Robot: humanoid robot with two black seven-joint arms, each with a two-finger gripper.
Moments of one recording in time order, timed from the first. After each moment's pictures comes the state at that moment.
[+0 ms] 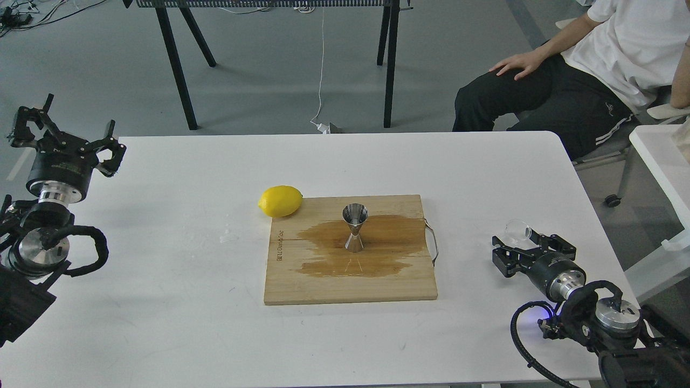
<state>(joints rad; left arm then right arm) -0.58 0.50 -0.75 -0.61 -0.29 -0.49 -0.49 0.25 -0.27 1.08 0.75 0.61 0.17 -0.19</state>
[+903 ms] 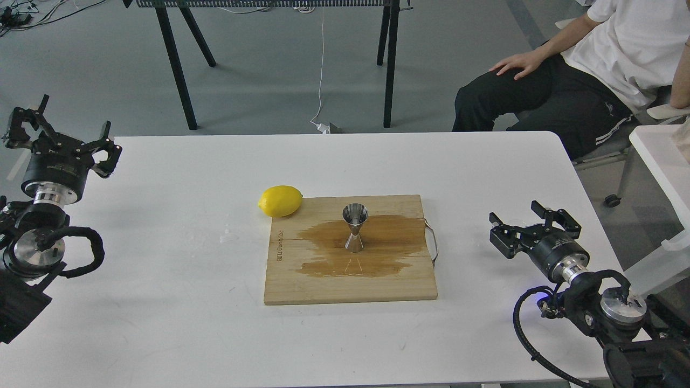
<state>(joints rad) -0.57 0.51 -0.75 -0.61 -0.29 -0.49 -0.49 0.26 -0.31 1.11 0.85 0.60 0.35 -0.19</state>
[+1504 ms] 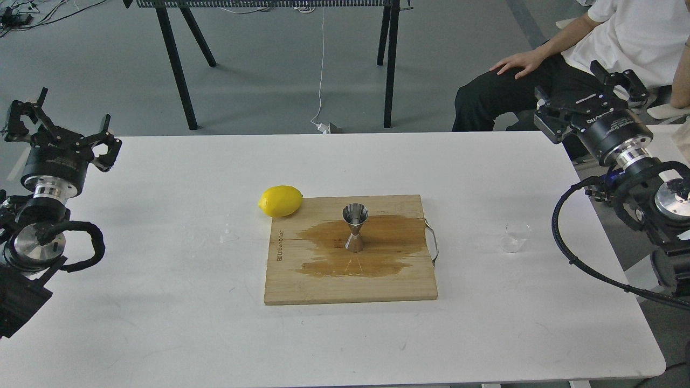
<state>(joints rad) -0.60 0.51 -0.75 -0.61 -0.29 -0.49 -0.49 0.62 -0.46 1.11 0.82 0.49 0.38 -0.17</state>
